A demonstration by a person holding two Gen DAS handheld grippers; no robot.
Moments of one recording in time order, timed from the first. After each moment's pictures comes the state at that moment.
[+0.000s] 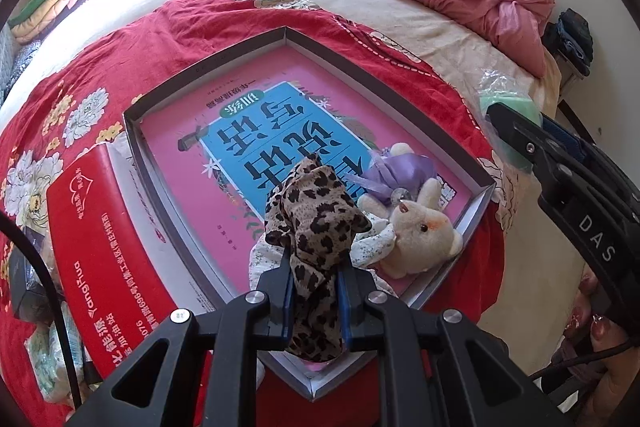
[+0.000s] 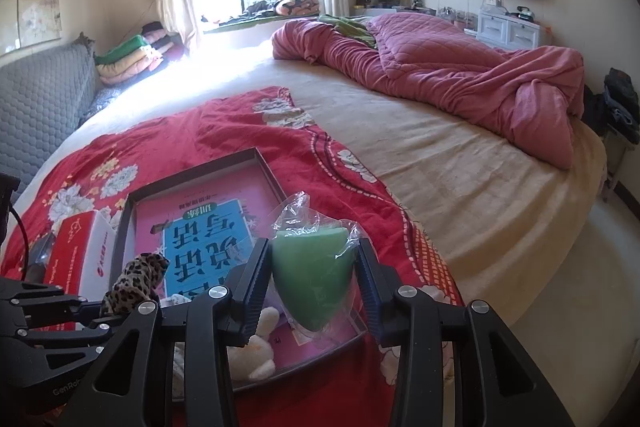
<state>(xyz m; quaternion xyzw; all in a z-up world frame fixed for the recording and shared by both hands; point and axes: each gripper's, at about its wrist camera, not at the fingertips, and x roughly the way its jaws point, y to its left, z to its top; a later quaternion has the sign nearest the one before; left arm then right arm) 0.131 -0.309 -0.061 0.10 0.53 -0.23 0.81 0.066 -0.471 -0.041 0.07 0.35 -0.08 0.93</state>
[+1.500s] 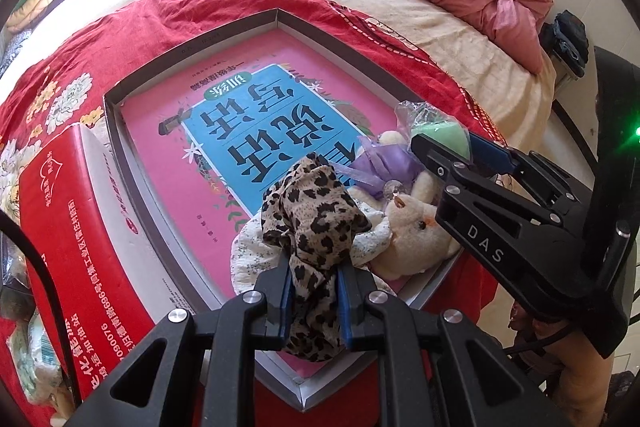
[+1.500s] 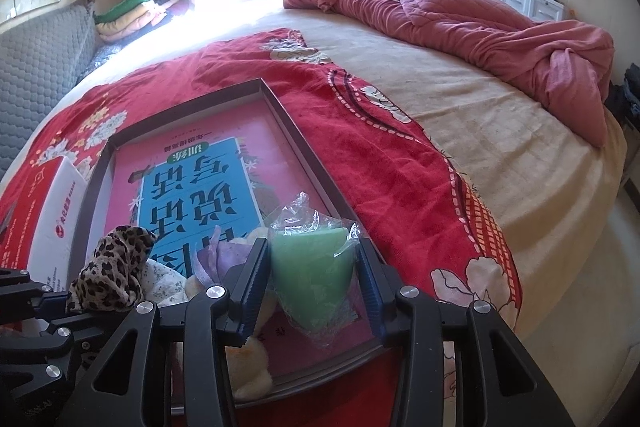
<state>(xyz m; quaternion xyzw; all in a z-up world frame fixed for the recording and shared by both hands) 0.135 -0.312 -0.076 0.09 0.54 -0.24 0.80 0.099 -0.461 -0.101 0.06 0.42 -0.06 0.90</state>
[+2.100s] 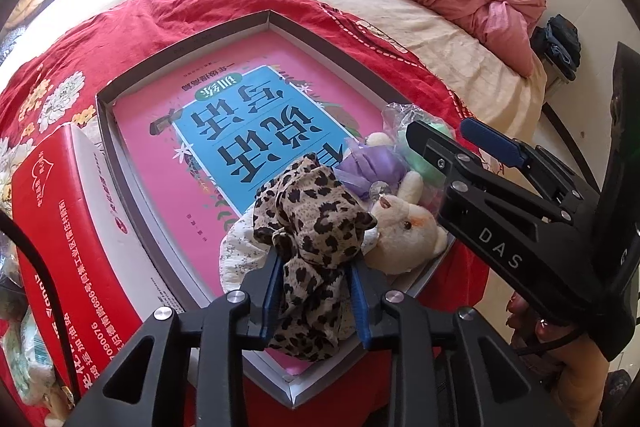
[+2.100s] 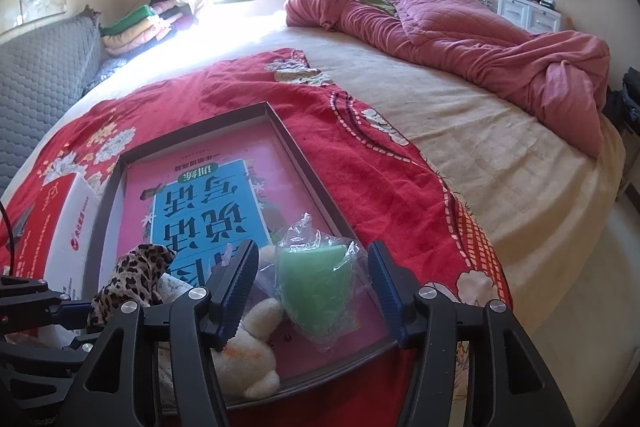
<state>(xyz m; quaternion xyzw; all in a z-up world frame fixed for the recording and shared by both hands) 0.133 -0.313 -0.074 0.07 0.54 -0.26 0.80 0.091 -0.460 -0.084 0.07 0.39 -0.06 0.92</state>
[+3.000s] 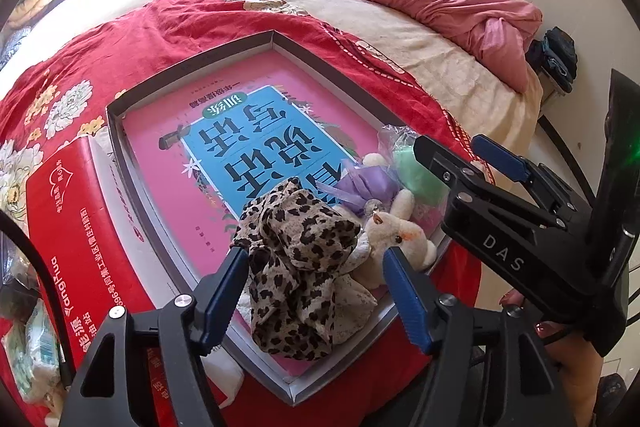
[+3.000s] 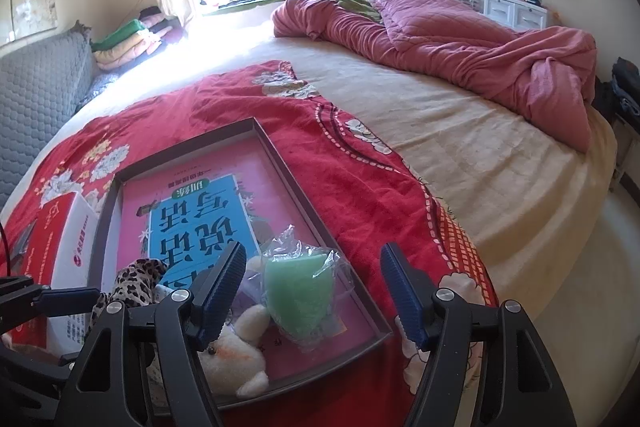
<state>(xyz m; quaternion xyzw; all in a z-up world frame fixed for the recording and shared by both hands) 0.132 -0.306 -0.059 0.06 0.52 -0.26 0.81 0.085 -0.469 -0.075 0.08 0.38 -0.08 0.92</state>
